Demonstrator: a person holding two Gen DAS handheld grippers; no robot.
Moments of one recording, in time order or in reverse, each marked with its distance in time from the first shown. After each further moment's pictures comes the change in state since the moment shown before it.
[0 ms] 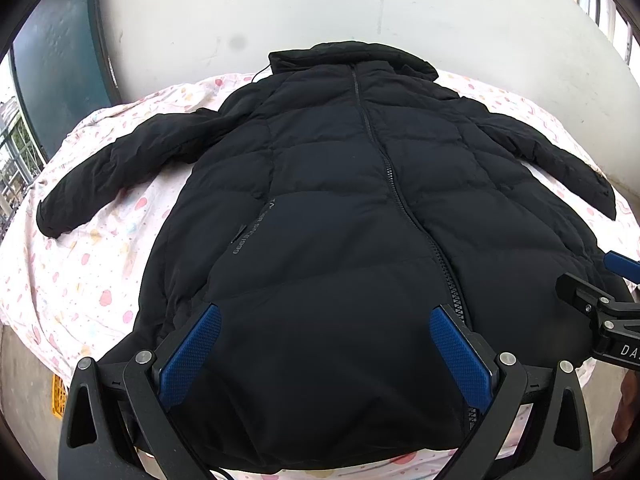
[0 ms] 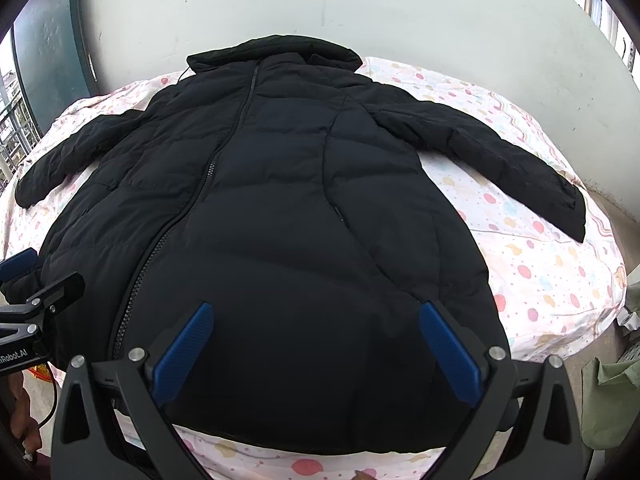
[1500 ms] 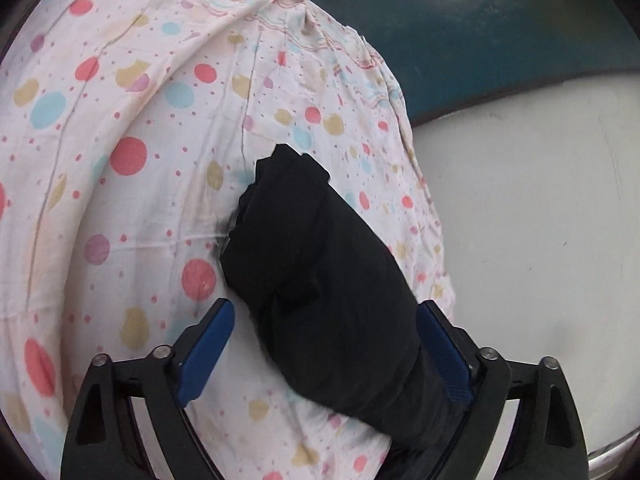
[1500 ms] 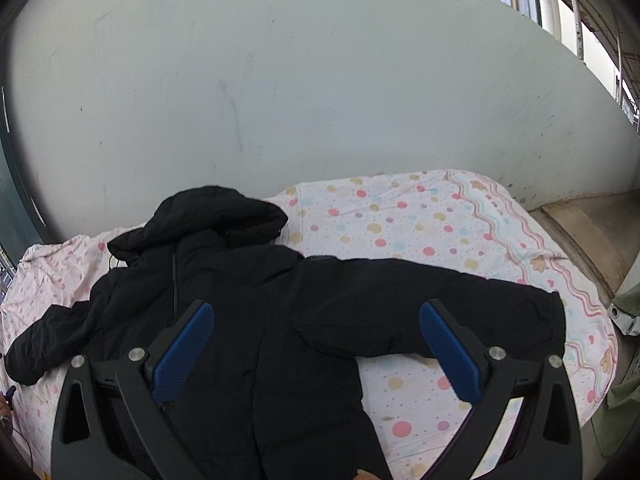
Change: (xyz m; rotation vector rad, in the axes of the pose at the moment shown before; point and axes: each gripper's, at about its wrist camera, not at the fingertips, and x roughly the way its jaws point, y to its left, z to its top) left arm 0.087 0.502 0.002 -1.319 -0.287 -0.202; right arm 0.011 -0.098 0.215 0.218 -0.239 -0.073
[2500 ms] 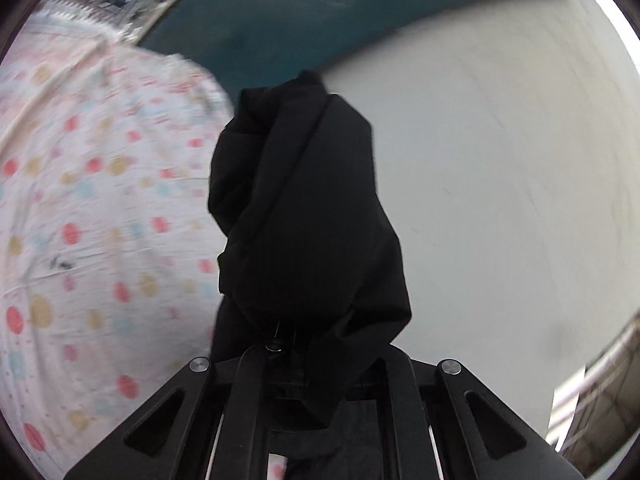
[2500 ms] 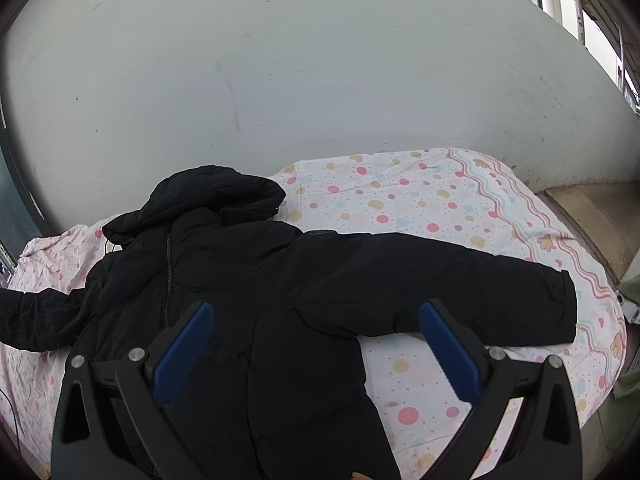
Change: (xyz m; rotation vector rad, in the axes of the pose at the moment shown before) left arm -0.006 -0.200 -0.043 0.375 -0.025 -0.325; right arm 0.011 -0.012 -0.022 0.029 0.032 0.010
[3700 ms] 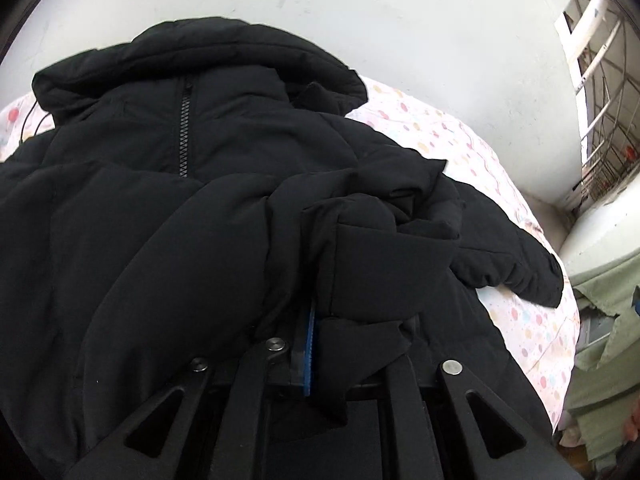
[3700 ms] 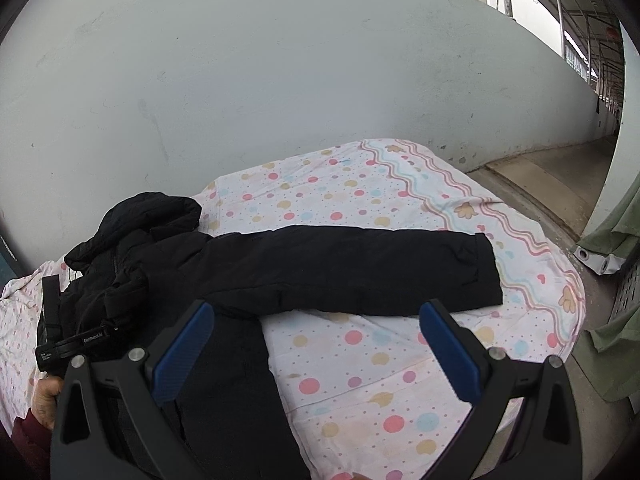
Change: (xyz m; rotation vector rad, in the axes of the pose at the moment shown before) left arm 0.211 -0.248 -0.413 0.747 0.838 -0.039; right arm -0.057 -0.099 -0.029 0.140 -0.036 -0.134
